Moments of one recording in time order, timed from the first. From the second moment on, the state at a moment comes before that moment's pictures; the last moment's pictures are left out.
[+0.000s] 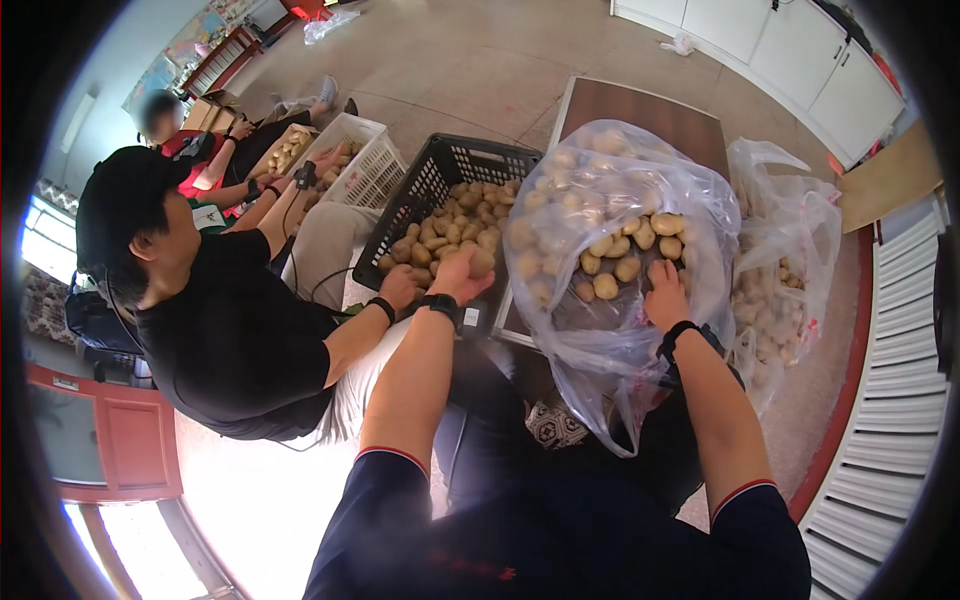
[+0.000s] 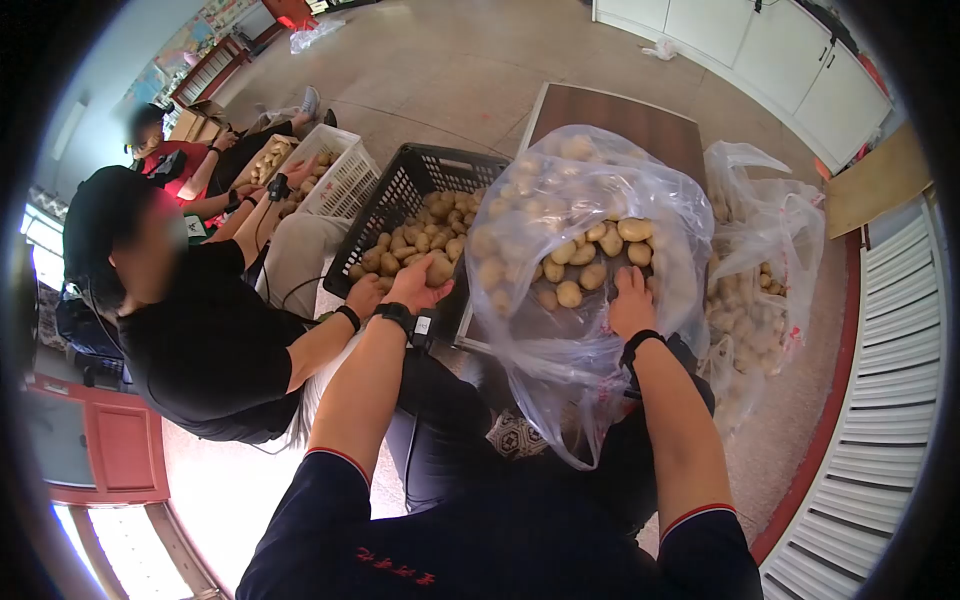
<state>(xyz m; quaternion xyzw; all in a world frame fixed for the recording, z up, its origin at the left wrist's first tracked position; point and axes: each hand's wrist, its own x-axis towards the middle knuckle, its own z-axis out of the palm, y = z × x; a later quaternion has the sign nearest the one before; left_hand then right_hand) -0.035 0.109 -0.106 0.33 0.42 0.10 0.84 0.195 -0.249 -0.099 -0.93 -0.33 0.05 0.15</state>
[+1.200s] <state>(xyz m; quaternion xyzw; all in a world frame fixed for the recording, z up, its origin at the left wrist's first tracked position) -0.019 0.076 -0.052 0.42 0.50 0.14 0.74 0.162 -0.262 -0.093 -0.94 -0.26 0.09 0.20</state>
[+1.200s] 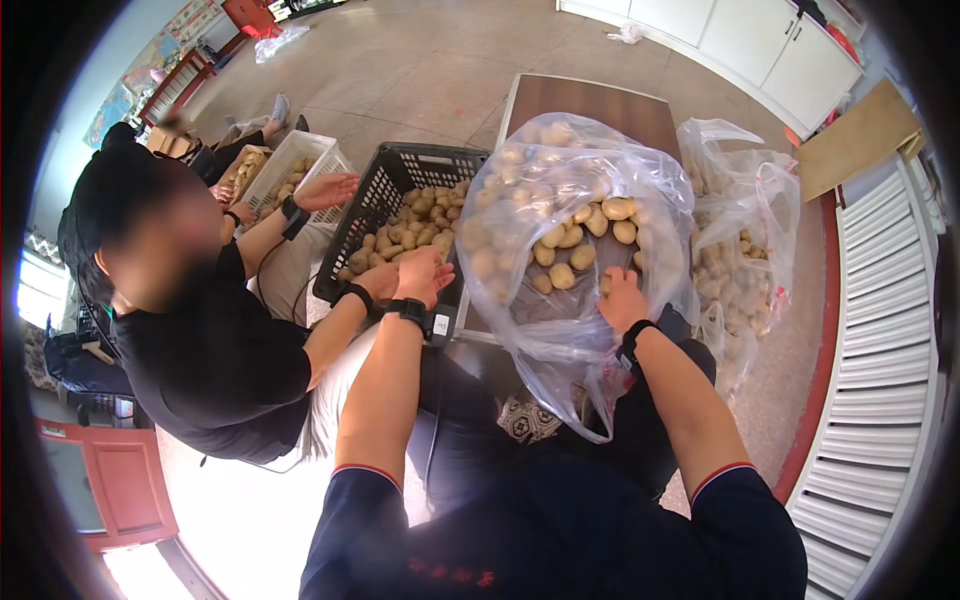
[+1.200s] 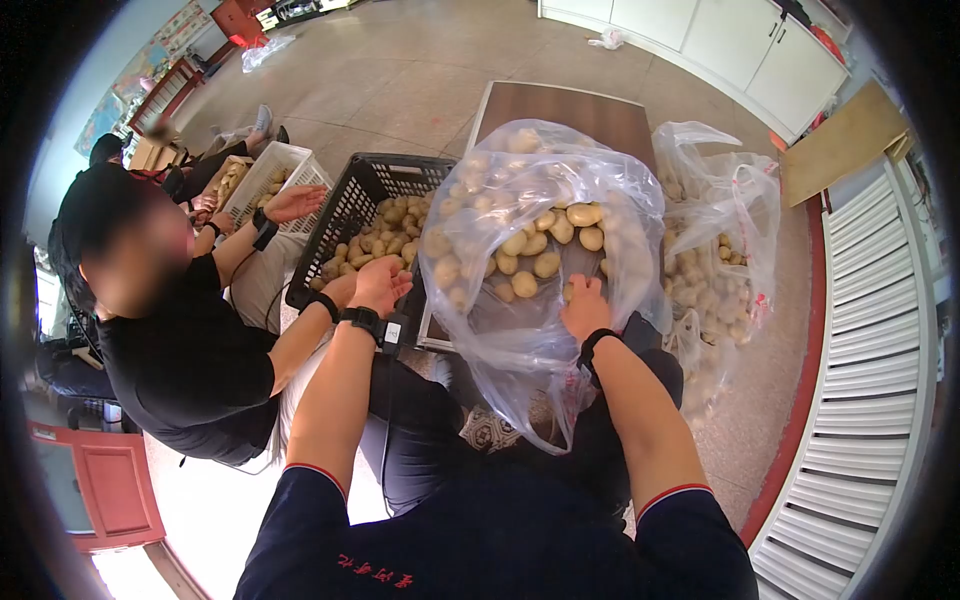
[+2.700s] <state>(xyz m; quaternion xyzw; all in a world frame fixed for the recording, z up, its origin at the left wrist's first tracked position) -0.021 0.080 -0.060 0.44 0.39 0.04 0.81 0.189 -0.262 -0.043 -0.91 -0.35 0.22 -0.05</state>
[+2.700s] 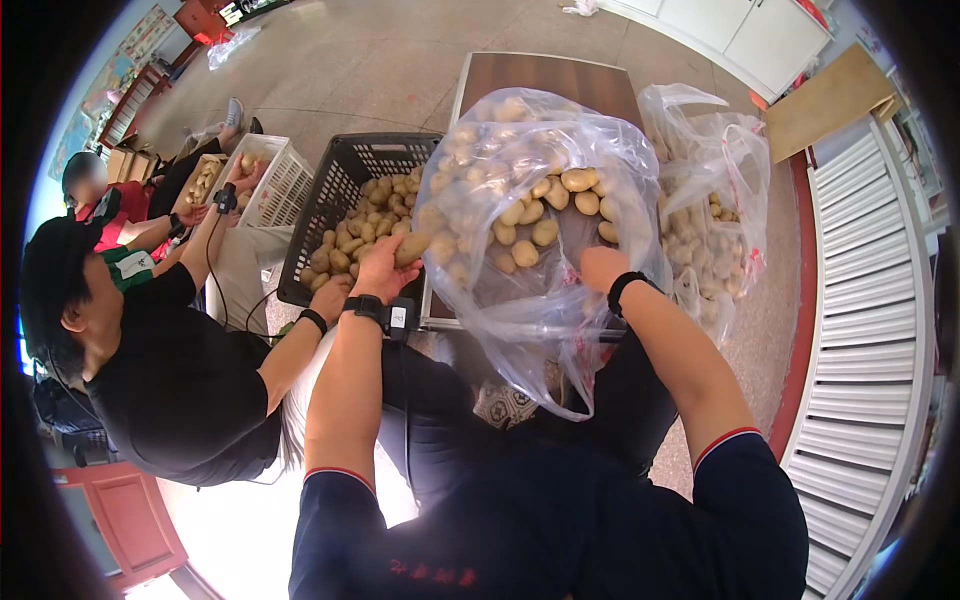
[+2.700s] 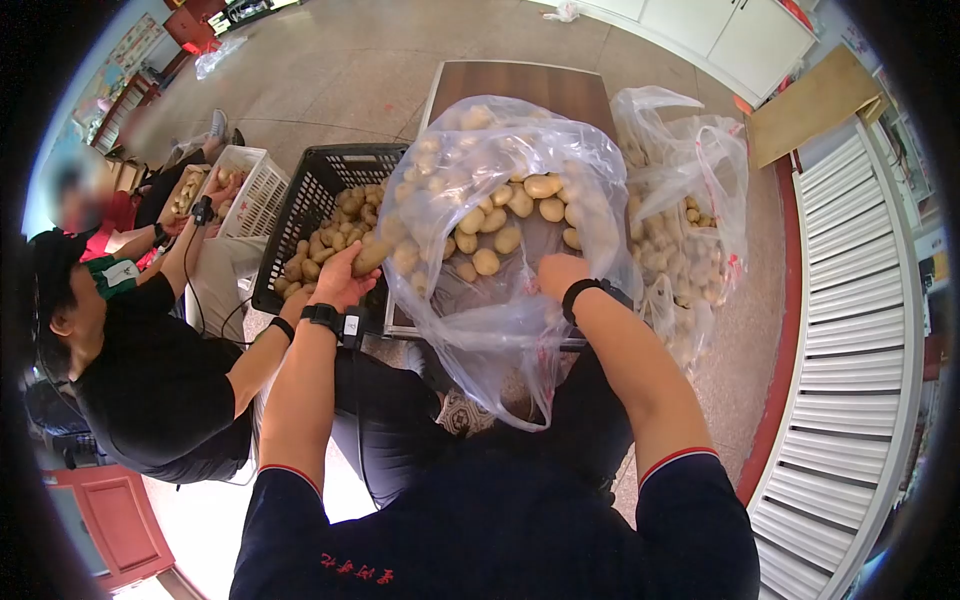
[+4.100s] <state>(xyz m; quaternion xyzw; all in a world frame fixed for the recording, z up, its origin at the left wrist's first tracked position) -0.043 0.077 -0.033 0.38 0.46 0.20 0.78 0.116 -0.248 -0.069 -0.69 -0.07 0.47 0.54</state>
